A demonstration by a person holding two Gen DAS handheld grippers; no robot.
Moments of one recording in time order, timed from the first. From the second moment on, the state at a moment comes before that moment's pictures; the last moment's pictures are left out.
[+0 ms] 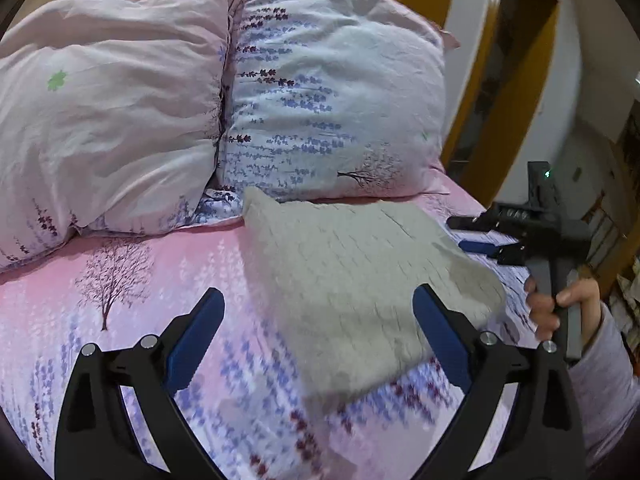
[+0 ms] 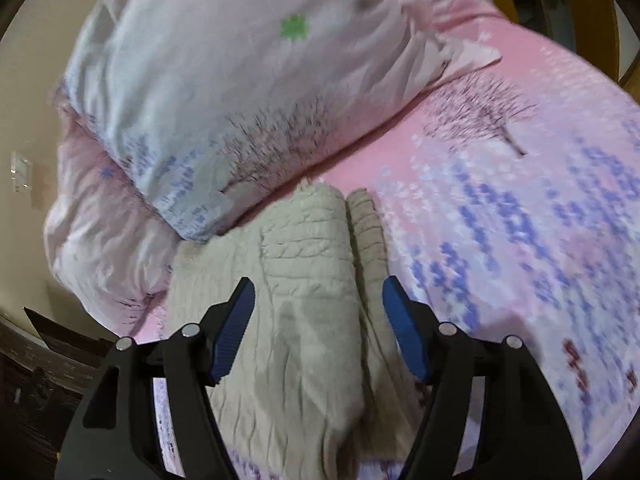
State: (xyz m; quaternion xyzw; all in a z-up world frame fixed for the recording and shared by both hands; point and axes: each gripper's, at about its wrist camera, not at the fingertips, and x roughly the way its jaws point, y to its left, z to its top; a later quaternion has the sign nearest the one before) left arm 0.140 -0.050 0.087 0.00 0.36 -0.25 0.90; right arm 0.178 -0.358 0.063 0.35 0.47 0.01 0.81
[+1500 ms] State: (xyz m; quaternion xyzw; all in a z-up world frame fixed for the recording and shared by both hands) left arm 0.214 -0.090 0.041 -0.02 0.46 -0.15 0.88; right arm 0.181 -0.377 0.035 0.34 0.48 -0.02 0.81
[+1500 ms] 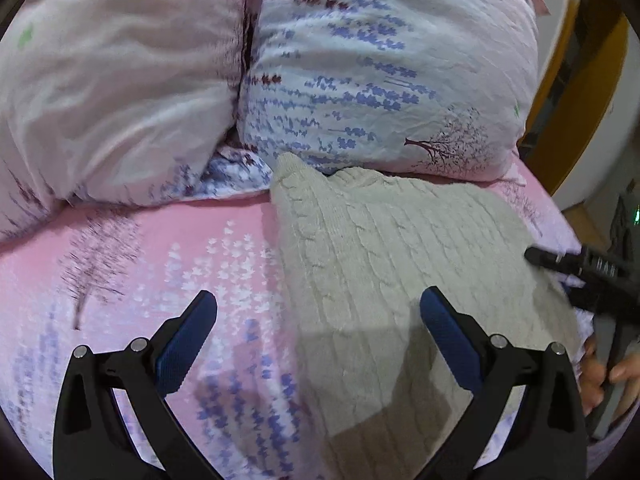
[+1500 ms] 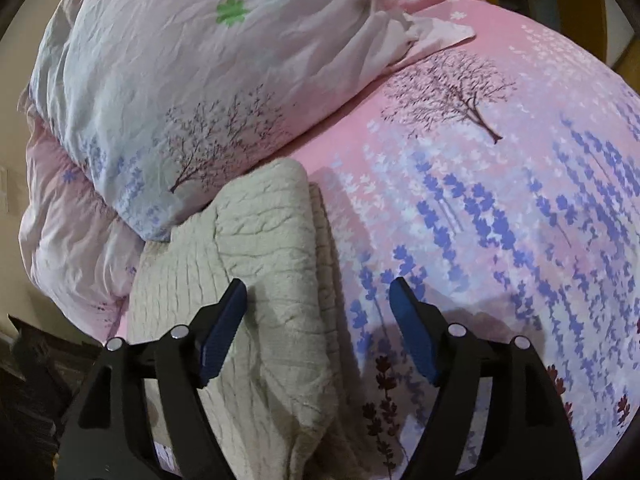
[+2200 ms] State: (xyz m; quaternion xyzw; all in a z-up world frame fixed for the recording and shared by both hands) left arm 0.244 -0.051 -0.011 -0.29 0.53 -0.27 0.75; right arm 0.172 -0.378 0.011 0.43 0.49 0.10 0.76
